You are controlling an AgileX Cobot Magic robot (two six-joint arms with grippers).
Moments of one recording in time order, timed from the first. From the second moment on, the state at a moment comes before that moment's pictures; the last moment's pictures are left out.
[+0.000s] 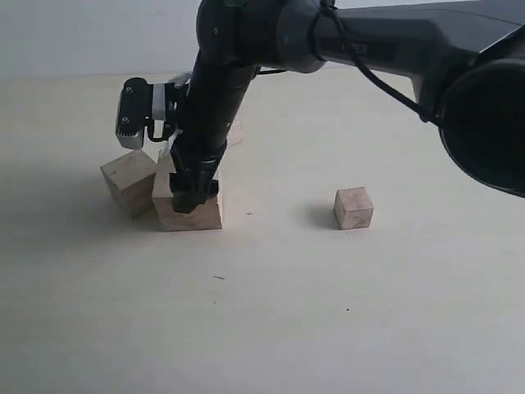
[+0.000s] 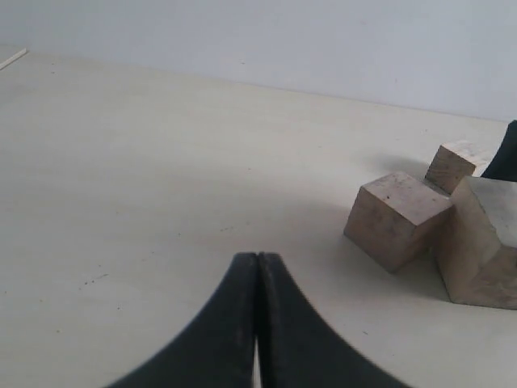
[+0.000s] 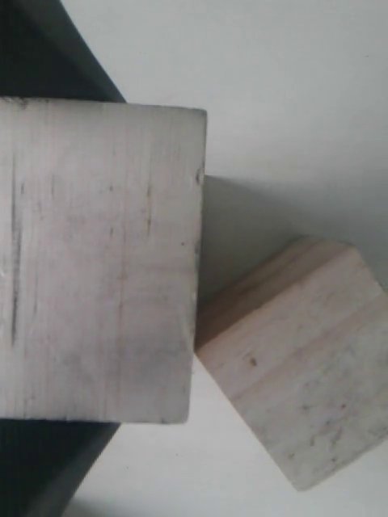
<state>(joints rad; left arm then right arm) -0.01 0.01 0.00 -0.03 0.37 -0.11 0.85 2.34 -1.94 0.30 0.99 -1.07</state>
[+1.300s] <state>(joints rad) -0.01 0.01 0.00 -0.03 0.37 -0.11 0.86 2.36 -1.95 0.24 0.95 -1.04</state>
